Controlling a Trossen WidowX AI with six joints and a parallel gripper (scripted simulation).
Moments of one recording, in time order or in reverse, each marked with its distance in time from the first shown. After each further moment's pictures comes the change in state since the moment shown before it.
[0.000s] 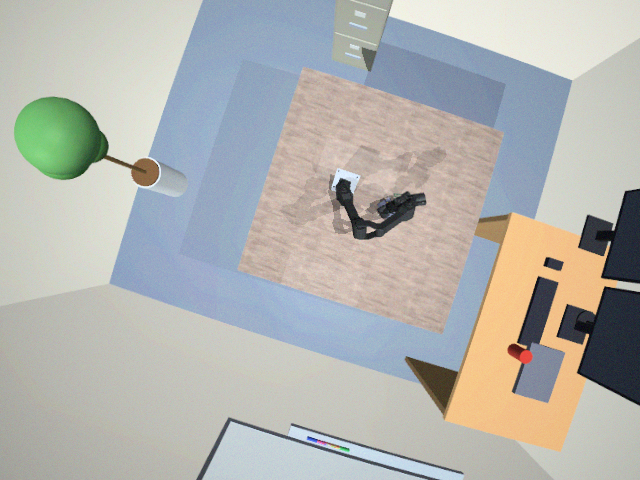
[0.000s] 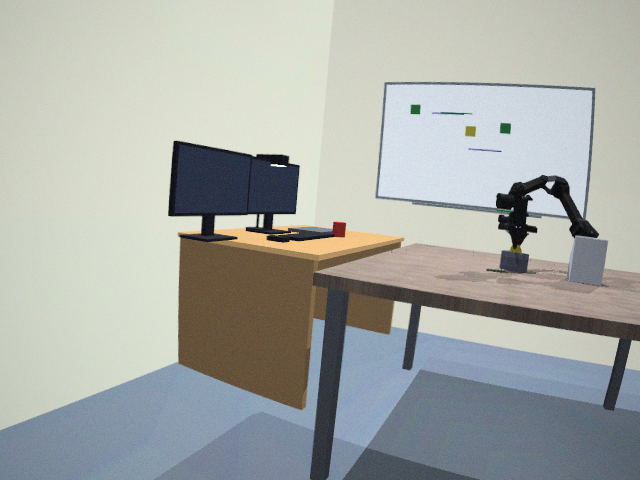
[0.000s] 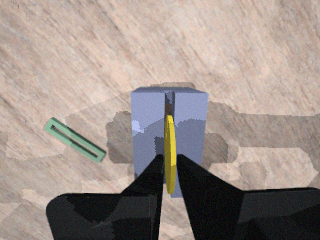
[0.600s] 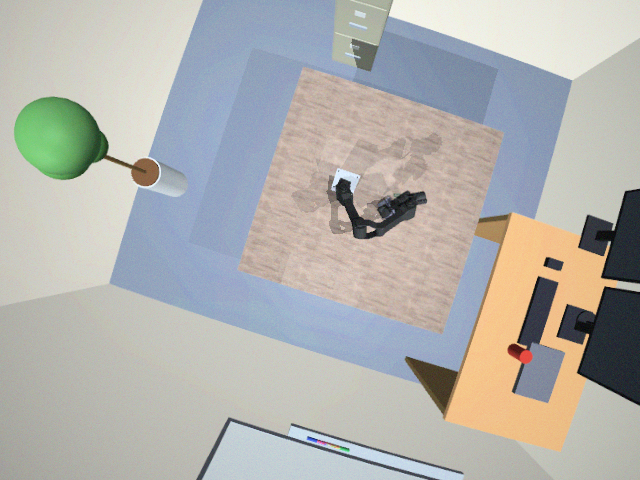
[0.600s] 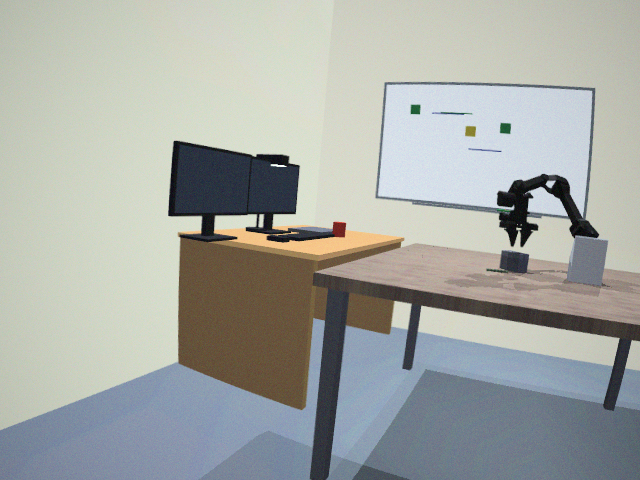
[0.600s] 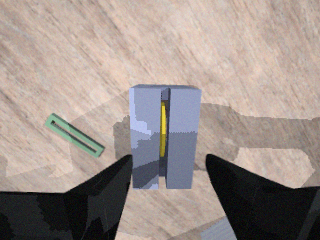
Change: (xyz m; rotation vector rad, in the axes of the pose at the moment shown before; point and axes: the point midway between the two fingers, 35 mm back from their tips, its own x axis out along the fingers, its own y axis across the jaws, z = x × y) arm -0.009 -0.002 -0.002 -0.012 0.000 -0.012
